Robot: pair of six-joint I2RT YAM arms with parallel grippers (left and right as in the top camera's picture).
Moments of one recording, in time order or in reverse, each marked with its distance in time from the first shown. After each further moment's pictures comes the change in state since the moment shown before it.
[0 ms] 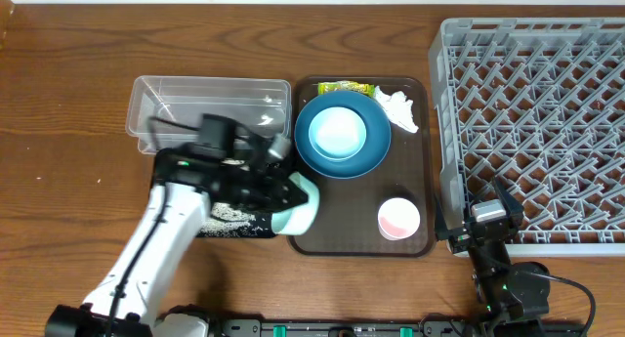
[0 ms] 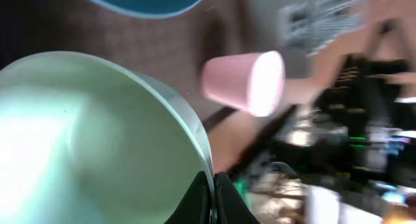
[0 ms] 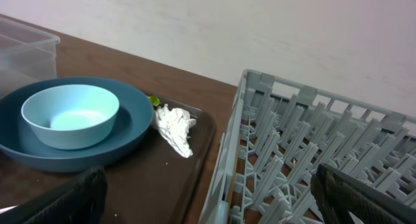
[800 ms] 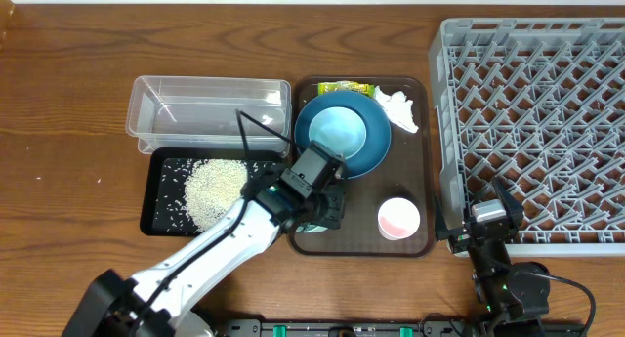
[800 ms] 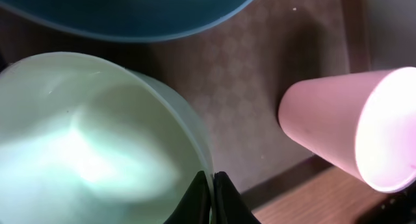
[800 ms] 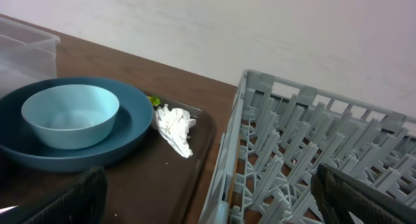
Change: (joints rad) left arm -0.464 0.100 0.000 0.237 -0.639 -0.257; right arm 0.000 0.000 0.000 0.000 0.000 0.000
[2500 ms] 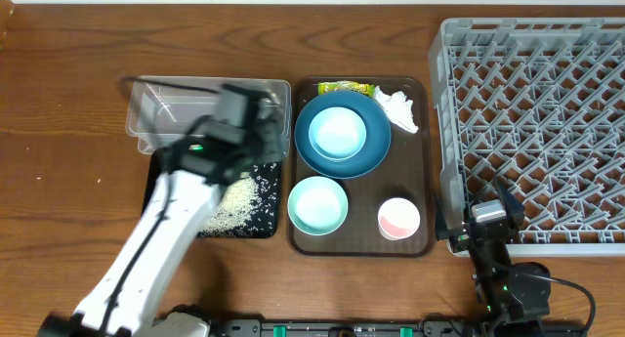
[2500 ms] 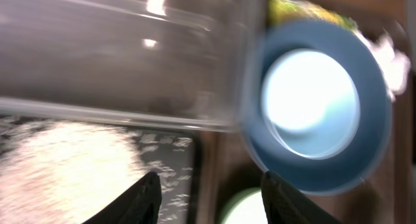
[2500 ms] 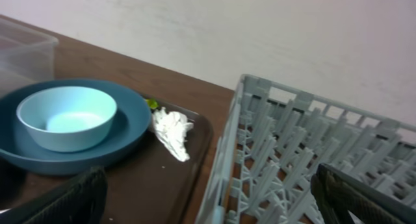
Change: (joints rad) left arm 0.431 -0.110 0.209 -0.176 -0.180 0.050; right arm 0.000 0.000 0.000 0.018 0.013 -0.024
